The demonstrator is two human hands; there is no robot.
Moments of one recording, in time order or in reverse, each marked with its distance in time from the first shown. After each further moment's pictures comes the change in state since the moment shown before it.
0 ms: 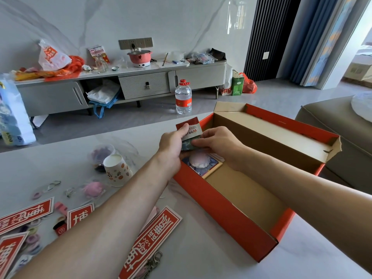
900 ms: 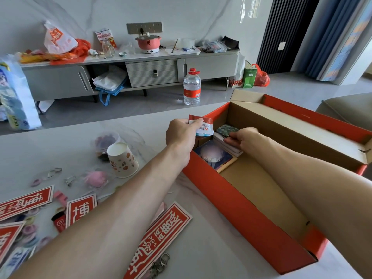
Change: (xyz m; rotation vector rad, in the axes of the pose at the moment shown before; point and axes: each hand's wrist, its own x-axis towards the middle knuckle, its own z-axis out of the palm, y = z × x) left_hand 0.026 -0.018 -0.009 0.403 0.189 0.269; right_hand 0.106 0.066 -0.019 0.587 0.334 0.460
